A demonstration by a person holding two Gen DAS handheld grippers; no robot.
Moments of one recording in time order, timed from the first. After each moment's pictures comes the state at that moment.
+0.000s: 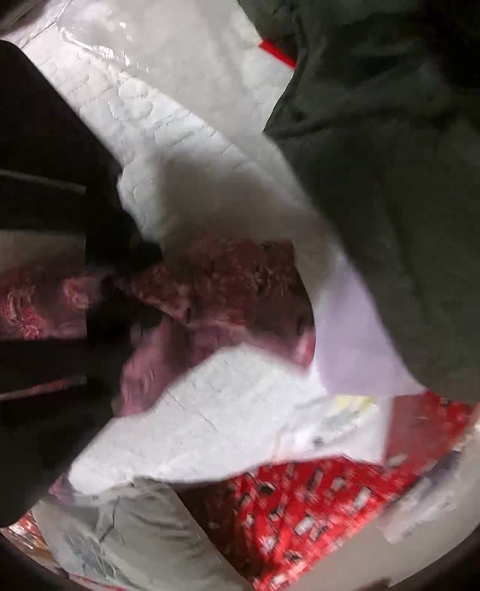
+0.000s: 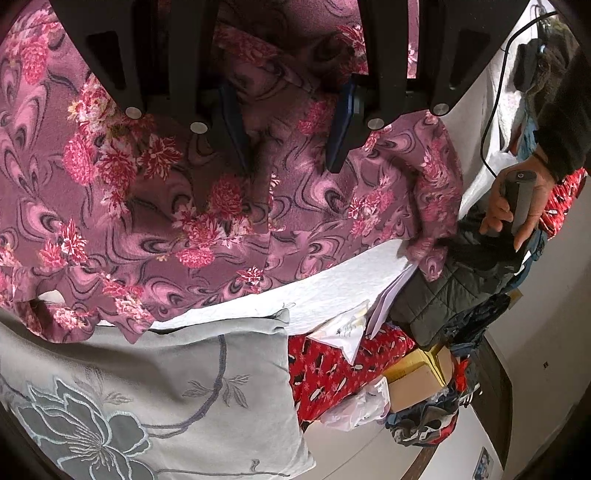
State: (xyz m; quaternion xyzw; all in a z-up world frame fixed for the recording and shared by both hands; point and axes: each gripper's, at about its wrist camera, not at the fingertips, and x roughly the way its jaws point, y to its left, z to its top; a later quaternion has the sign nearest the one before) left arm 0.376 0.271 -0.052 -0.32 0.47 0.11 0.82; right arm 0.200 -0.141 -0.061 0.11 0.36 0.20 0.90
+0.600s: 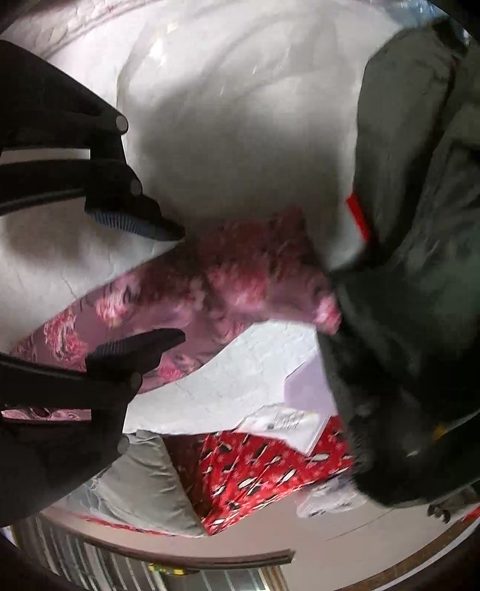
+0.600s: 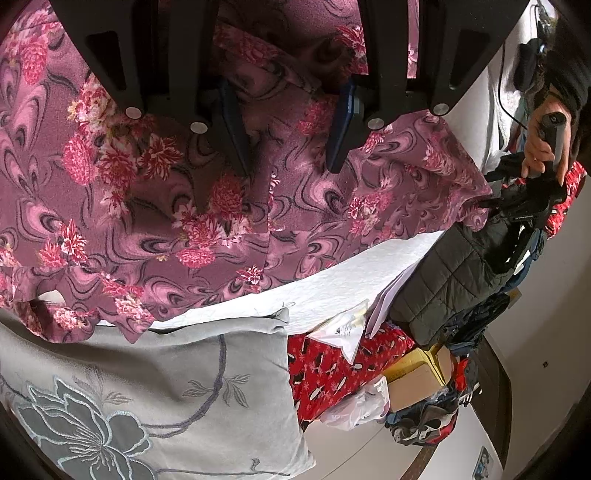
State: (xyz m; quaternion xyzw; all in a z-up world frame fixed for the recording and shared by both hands) left arm 0.255 0.338 -0.078 -0.47 0.40 0.07 0.78; right arm 0.200 -0.141 -0.061 0.11 0.36 0.20 0.90
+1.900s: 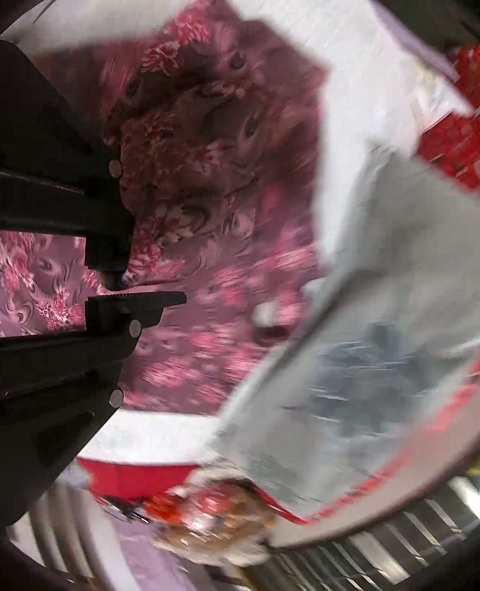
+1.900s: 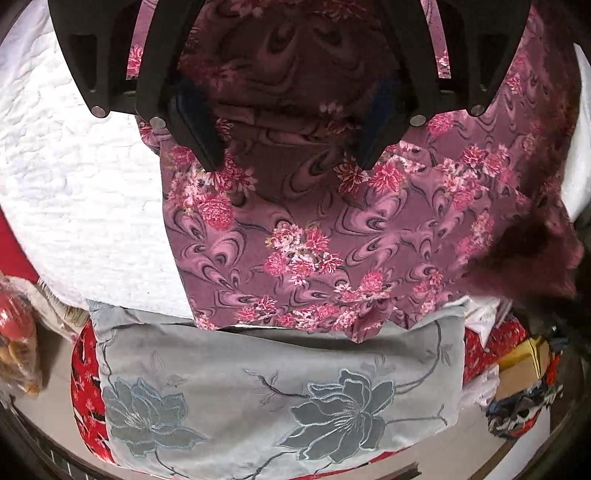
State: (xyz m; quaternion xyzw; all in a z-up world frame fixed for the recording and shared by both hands) left arm 0.246 -0.130 0.020 -0.17 0.52 -0.18 0.82; right arm 0.102 -0.334 -0.057 0.05 0.36 -0.03 0.93
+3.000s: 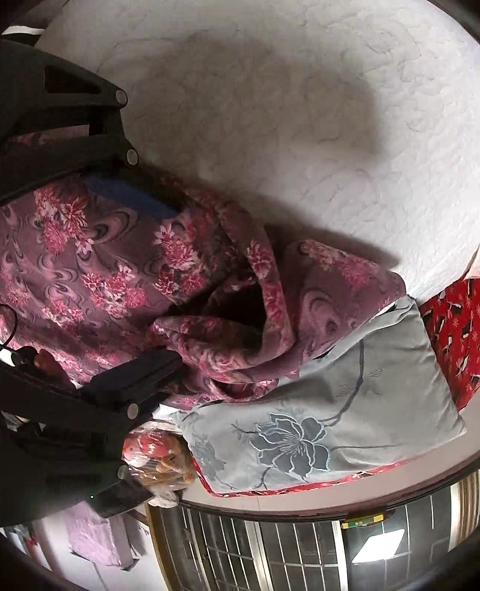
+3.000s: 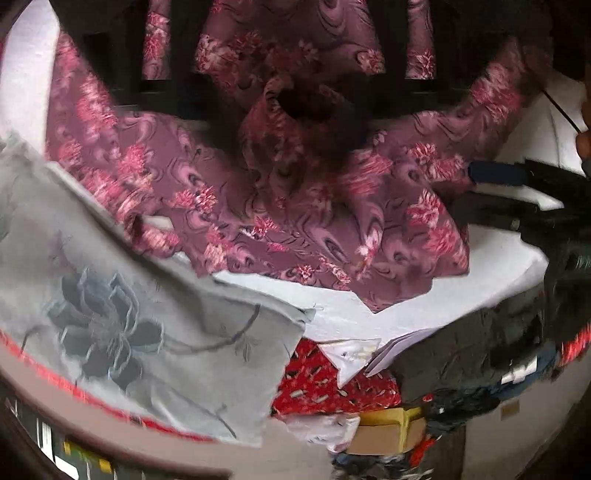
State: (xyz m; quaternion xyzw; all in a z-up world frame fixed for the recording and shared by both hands) left arm 0.193 0.050 -0.046 -0.40 0.50 -0.17 0.75; right arm 0.161 -0.168 -0.011 -0.07 0.37 0.16 0.91
